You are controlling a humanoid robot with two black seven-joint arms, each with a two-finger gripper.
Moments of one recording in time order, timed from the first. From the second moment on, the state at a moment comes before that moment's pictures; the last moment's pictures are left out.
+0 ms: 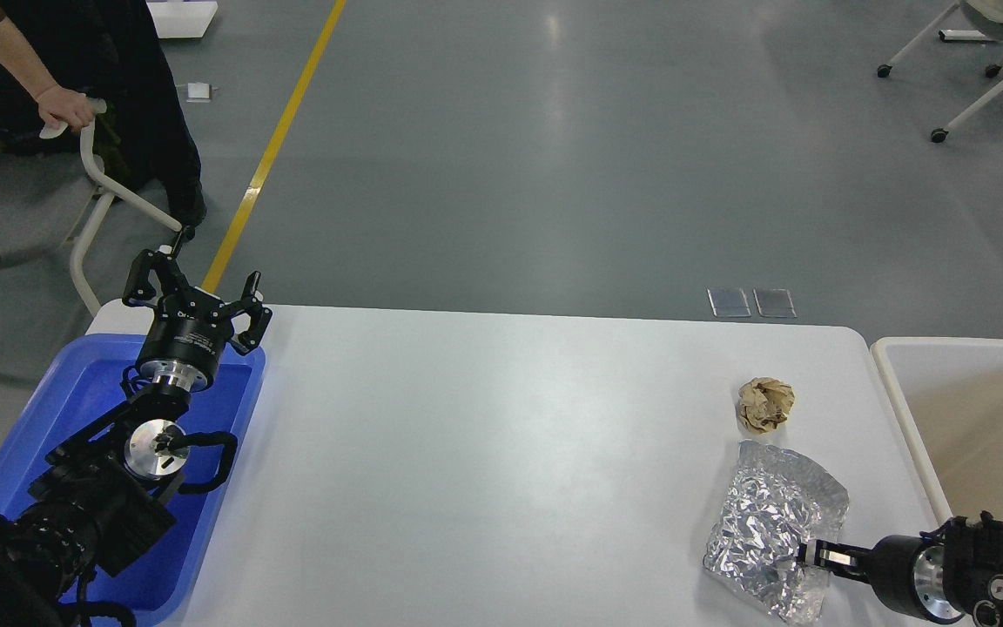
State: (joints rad) left arm -0.71 0.21 -0.76 -0.21 -0.11 -0.63 -0.56; right arm 0.50 -0.76 0.17 1.08 -1.26 0.08 0.08
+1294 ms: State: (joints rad) left arm -0.71 0.21 -0.76 -0.21 -0.11 -0.63 -0.56; right arm 0.86 -1.22 0.27 1.45 -0.80 0.39 0.02
